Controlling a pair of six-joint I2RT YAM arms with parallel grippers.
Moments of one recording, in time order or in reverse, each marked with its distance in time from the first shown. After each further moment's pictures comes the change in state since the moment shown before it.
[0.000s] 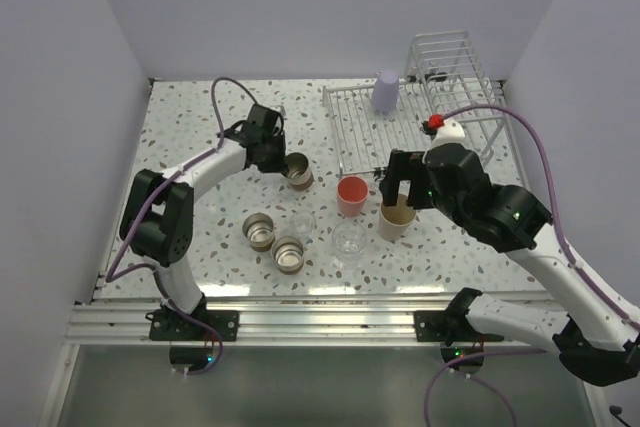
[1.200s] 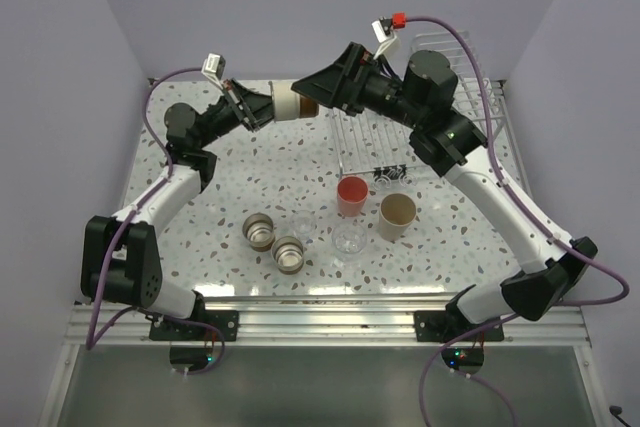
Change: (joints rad) left arm 0.231 -0.323 -0.296 1.329 0.778 -1.023; right arm -0.171 0.476 0.330 0.824 -0.782 0.329
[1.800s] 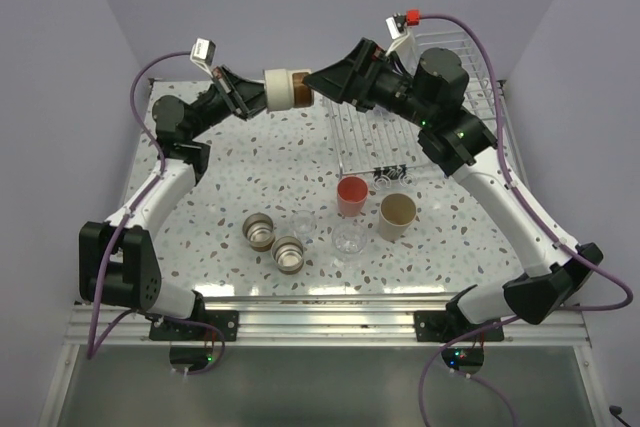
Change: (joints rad) left arm 0.027 -0.016 0.086 0.001 0.031 0.005; right arm -0.038 -0.027 0.001 -0.033 0.033 -0.031
